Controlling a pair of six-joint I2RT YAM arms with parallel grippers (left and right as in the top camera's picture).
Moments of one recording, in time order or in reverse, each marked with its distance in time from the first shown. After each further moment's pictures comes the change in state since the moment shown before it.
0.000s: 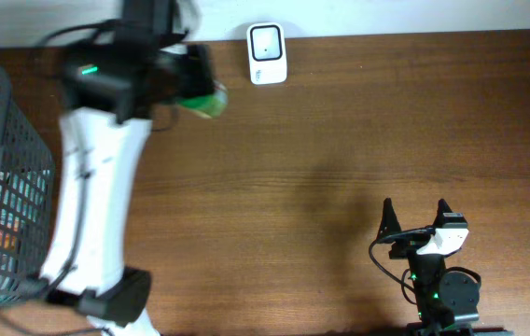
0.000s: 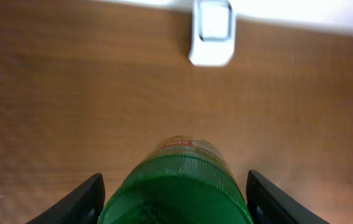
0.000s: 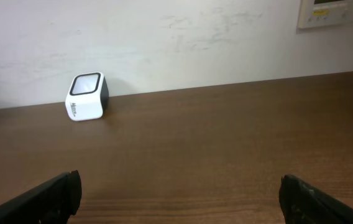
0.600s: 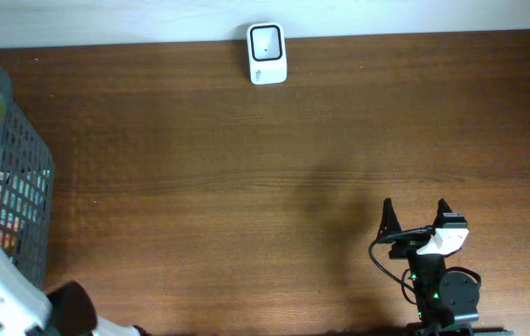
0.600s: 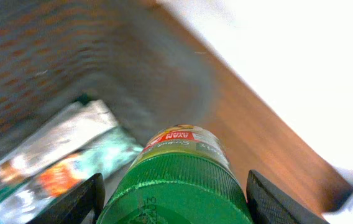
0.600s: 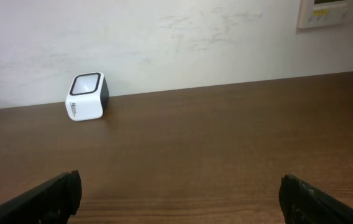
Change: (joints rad) left arm 0.761 -0.183 0.007 0.020 -0.014 -0.003; right arm 0.000 0.000 0.000 0.000 0.000 0.000
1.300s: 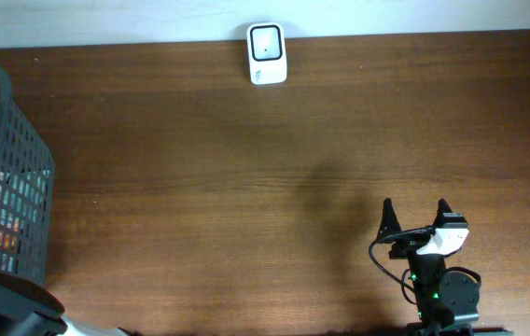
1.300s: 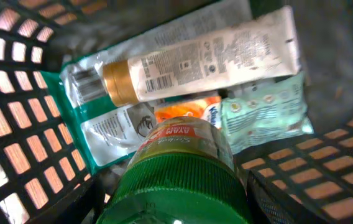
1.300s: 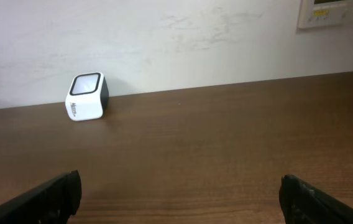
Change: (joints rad) left arm 0.455 0.108 -0.545 0.110 -0.019 -0.005; right arm 0.000 0.000 0.000 0.000 0.000 0.000
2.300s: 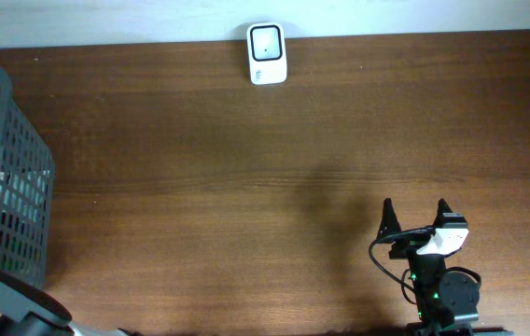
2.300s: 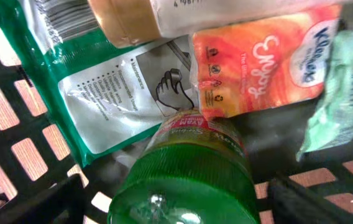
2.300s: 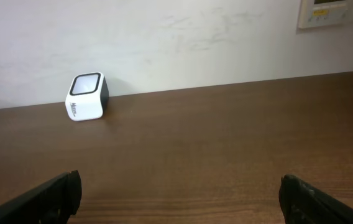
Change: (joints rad) left arm 0.001 -0.055 -0.467 0.237 -0.049 0.000; right arm 0.000 0.000 0.000 0.000 0.000 0.000
